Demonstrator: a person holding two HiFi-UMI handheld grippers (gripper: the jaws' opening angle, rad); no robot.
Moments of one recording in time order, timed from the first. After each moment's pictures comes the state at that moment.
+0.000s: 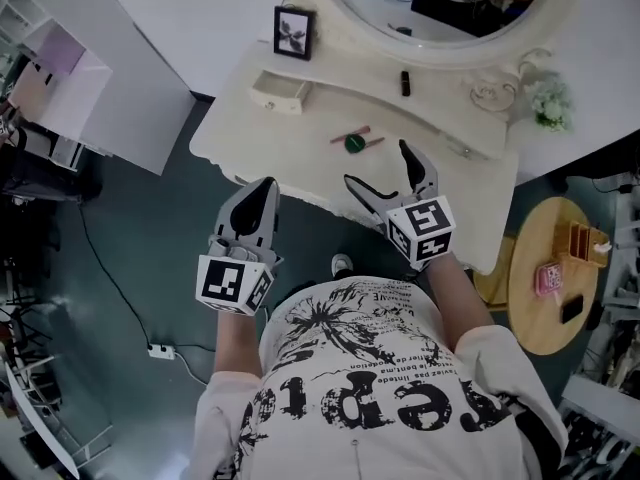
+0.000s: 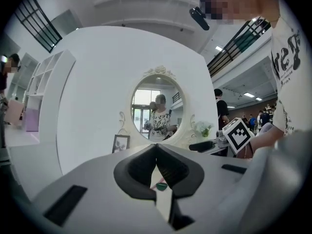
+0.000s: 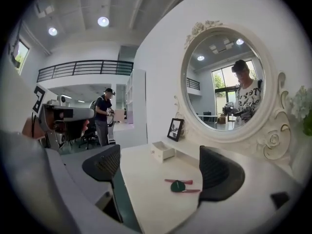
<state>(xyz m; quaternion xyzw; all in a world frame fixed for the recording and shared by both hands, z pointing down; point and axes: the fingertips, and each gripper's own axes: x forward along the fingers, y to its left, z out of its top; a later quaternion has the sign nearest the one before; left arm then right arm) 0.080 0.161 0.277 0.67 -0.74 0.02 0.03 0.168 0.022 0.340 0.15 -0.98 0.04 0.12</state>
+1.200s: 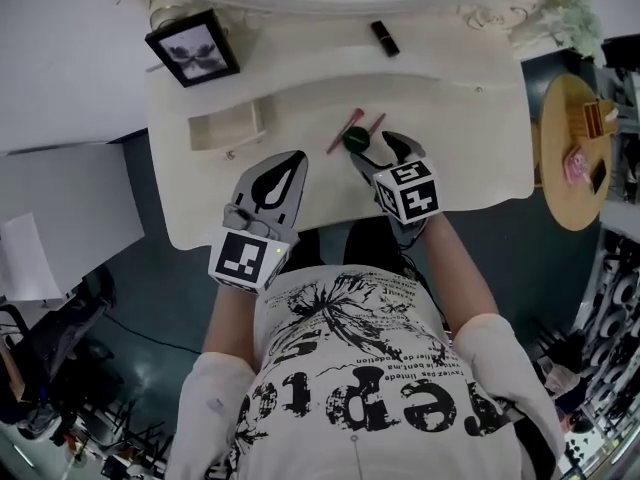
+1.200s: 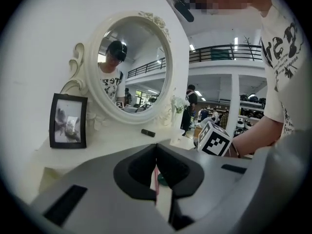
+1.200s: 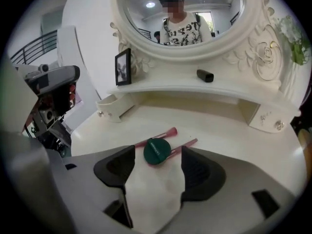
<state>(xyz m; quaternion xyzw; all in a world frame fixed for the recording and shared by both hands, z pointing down) -0.025 -0.064 0.404 0.87 -0.45 0.11 0.14 0.084 -0.097 0.552 0.35 -0.83 0.26 0.35</state>
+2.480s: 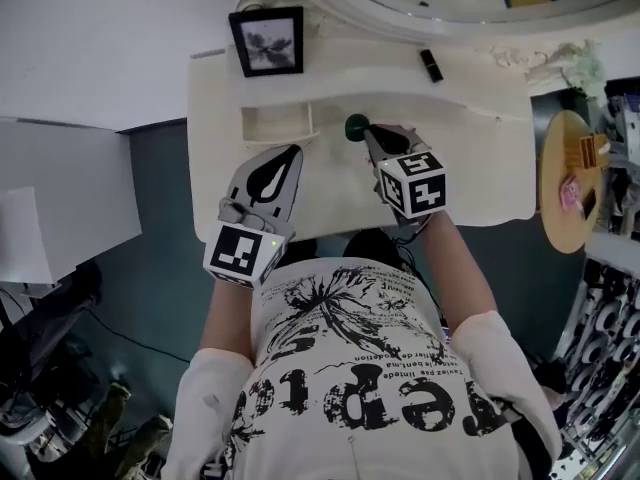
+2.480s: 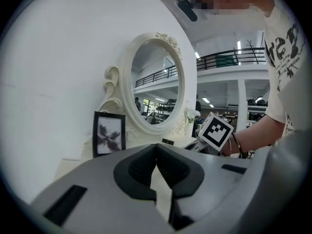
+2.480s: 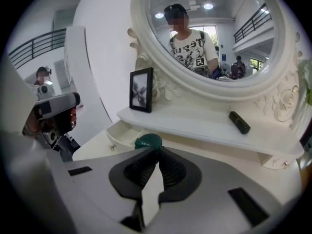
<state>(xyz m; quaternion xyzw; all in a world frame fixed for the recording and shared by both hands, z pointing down) -0.140 -0.045 0.371 0.85 -0.50 0.06 0.12 -0.029 -0.116 0.475 0.36 -0.85 0.21 0.32</state>
